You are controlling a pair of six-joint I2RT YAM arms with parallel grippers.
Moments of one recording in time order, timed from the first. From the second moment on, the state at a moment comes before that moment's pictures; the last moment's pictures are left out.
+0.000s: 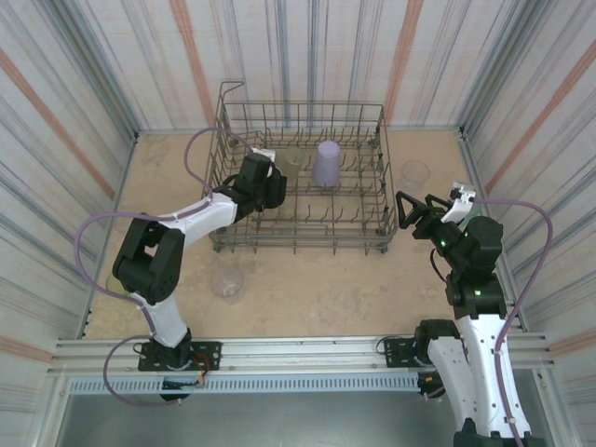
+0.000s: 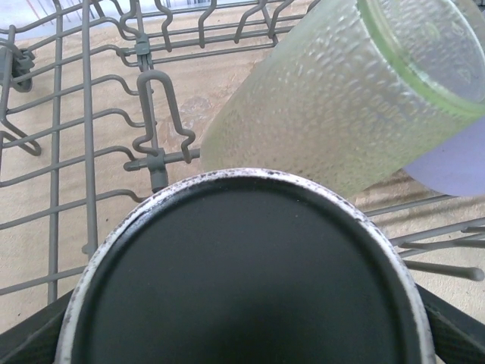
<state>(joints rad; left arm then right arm) -0.52 1.78 1.19 -0.08 -0.20 -0.19 0.00 0.55 0.66 -0.23 -0.36 0.47</state>
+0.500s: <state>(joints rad) -0.53 1.73 1.18 -0.09 -0.20 -0.23 0.00 0.53 0.66 -0.23 -0.36 0.49</state>
